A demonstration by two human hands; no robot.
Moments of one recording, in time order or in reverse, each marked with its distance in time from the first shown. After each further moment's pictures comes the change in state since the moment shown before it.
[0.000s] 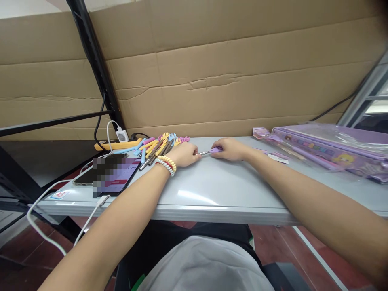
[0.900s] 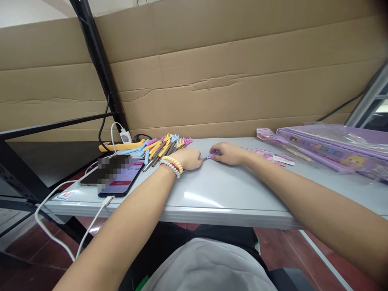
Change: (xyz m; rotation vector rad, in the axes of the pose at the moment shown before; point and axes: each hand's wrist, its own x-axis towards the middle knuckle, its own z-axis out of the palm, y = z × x) left_hand -0.003 0.010 -0.004 0.151 -0.200 -0.021; right_hand 0.006 -0.011 0.013 -0.003 -0.058 -0.043
